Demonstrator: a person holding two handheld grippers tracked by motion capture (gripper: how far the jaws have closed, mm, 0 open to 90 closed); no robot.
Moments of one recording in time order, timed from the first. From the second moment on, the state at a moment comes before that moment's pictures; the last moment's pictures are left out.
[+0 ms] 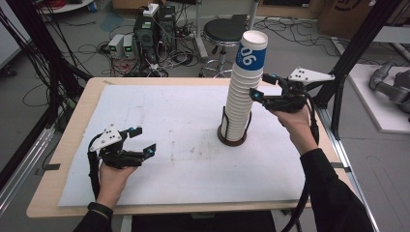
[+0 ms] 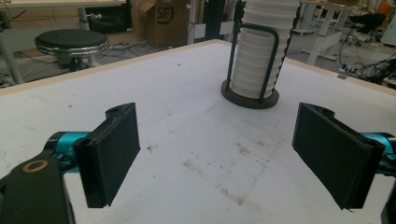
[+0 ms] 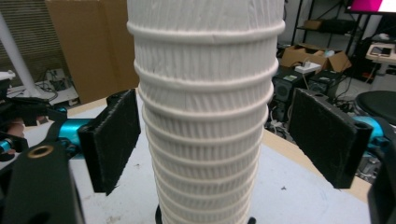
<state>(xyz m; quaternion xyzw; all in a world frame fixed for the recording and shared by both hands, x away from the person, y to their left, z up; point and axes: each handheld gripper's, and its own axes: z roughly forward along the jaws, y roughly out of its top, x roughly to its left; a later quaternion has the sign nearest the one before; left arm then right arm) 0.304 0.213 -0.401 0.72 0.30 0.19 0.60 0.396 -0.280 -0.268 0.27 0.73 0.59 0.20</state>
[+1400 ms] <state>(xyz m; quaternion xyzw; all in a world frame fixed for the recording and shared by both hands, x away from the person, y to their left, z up) 0.320 0.170 -0.339 0.72 0.24 0.15 0.63 0.413 -0.262 -0.258 0.26 0.74 0.60 0.18</state>
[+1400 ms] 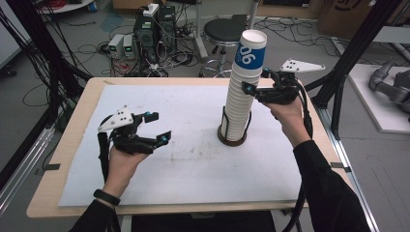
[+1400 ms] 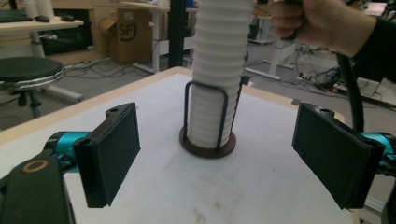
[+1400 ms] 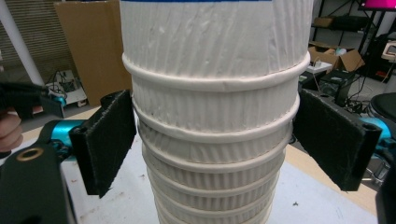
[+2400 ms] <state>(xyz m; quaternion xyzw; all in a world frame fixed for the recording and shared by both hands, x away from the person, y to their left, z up) 0.397 0.052 -0.200 0.73 0.17 0.13 0.65 0.413 -0.262 -0.258 0.26 0.74 0.59 0.18</state>
